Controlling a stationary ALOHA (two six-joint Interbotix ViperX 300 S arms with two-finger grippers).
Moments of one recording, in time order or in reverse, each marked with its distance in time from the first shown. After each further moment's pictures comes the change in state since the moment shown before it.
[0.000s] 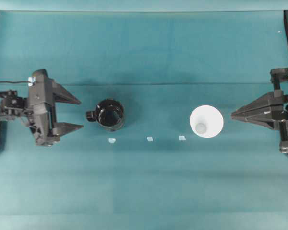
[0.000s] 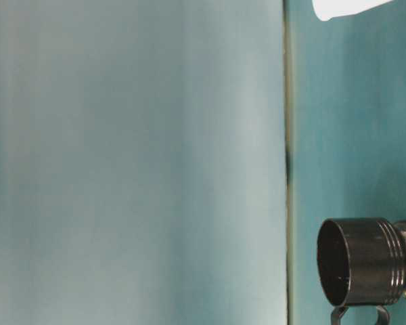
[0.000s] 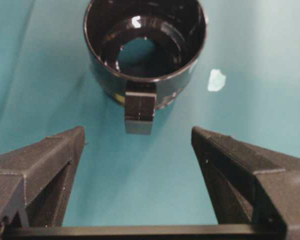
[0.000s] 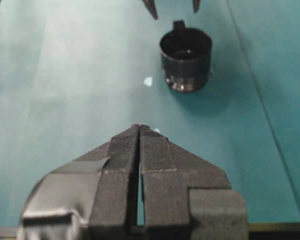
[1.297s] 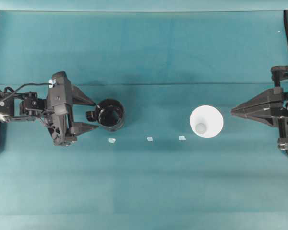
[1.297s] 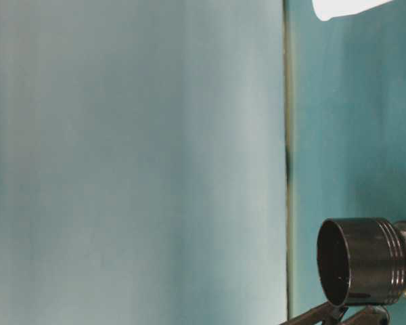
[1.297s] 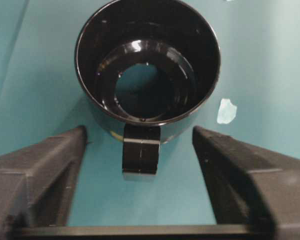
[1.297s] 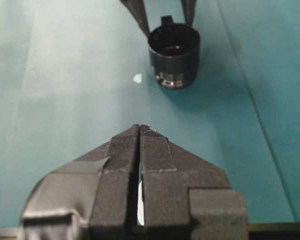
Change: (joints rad) left arm 0.002 0.153 -0.078 0.000 -0.095 -0.005; right arm -0.031 0.000 0.000 0.000 0.006 0.002
